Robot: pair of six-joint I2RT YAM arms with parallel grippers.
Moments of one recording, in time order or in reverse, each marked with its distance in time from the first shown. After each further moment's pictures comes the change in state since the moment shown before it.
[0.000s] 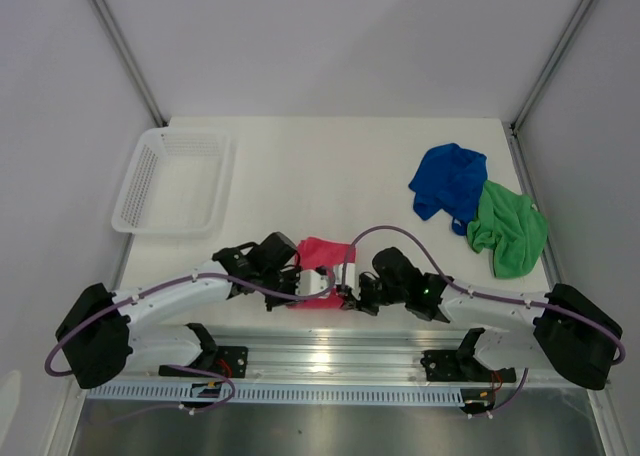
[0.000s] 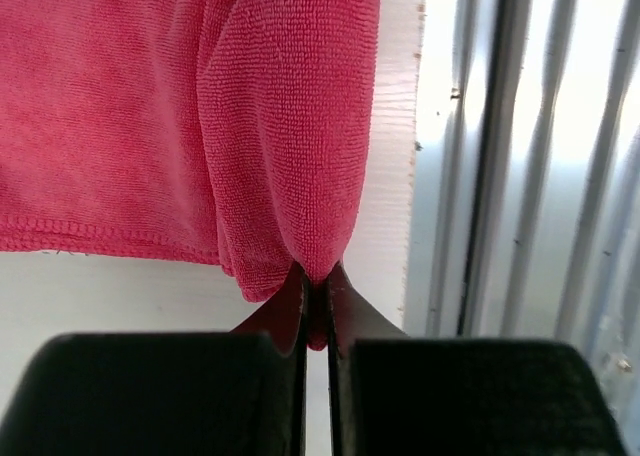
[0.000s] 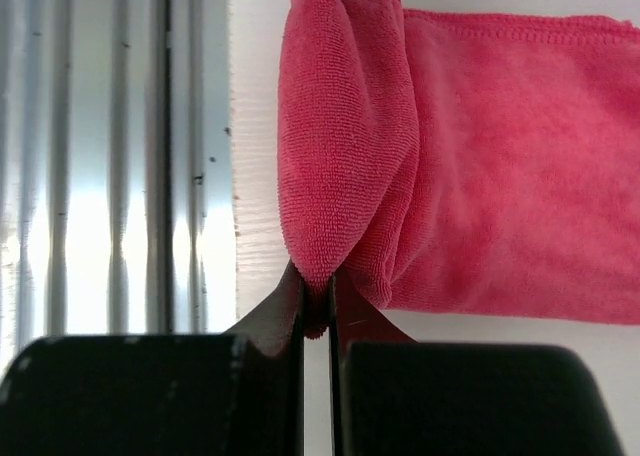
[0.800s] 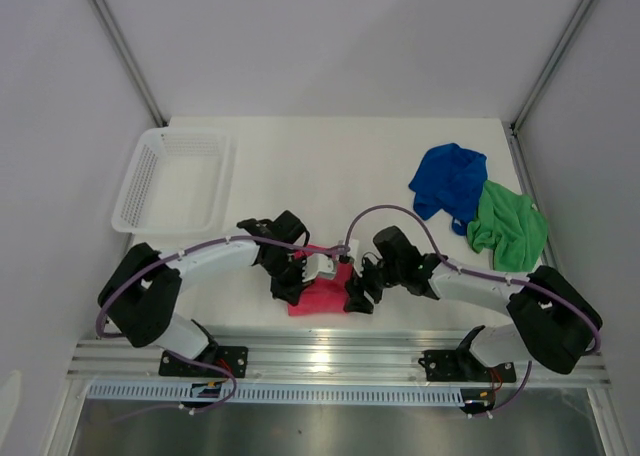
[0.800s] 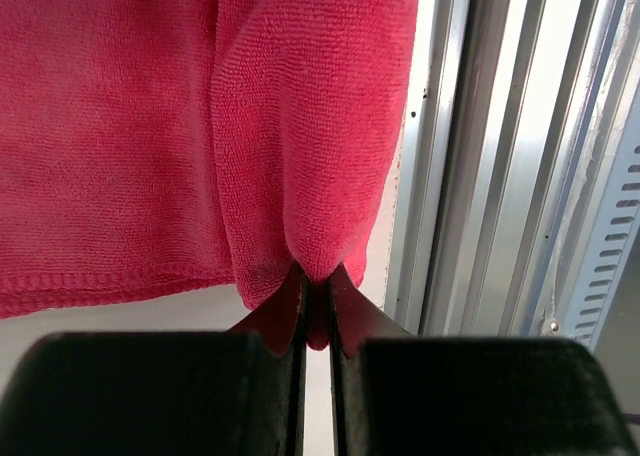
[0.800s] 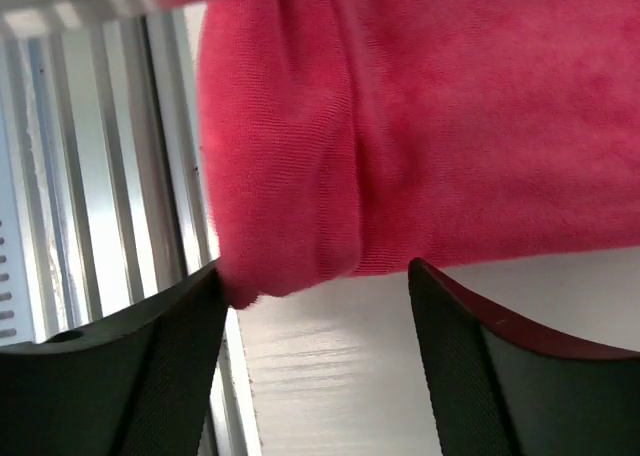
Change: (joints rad) left arm 0.131 0.303 0.206 -0.194 0.194 0.059; right arm -0.174 0.149 0.127 -0.164 -0.198 0.139
